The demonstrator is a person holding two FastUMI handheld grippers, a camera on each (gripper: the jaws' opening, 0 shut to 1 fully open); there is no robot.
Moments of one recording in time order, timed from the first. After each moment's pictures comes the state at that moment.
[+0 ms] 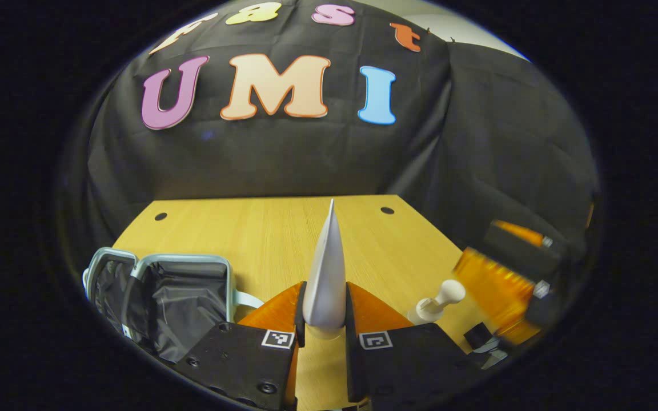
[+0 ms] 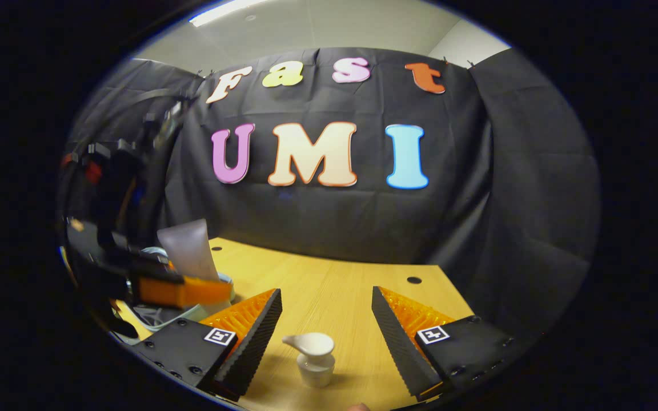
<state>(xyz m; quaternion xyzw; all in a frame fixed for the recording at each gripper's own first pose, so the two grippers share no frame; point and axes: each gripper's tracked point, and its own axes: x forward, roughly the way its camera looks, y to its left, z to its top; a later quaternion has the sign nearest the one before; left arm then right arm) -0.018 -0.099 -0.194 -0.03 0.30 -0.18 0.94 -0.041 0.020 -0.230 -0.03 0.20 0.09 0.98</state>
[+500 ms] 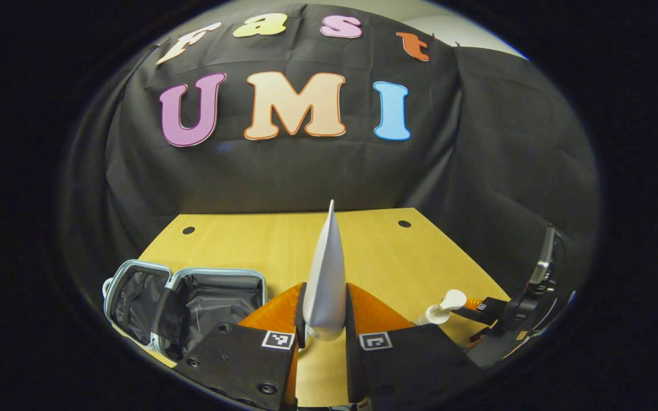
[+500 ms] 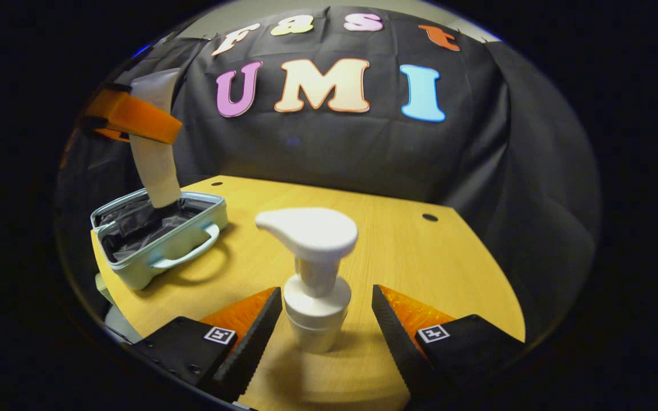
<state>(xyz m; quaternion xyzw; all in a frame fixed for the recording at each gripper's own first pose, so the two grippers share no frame) -0.025 -0.063 -0.173 -0.01 0.30 -0.13 0.95 -0.079 0.010 -0.372 -0.04 0.33 0.10 0.94</state>
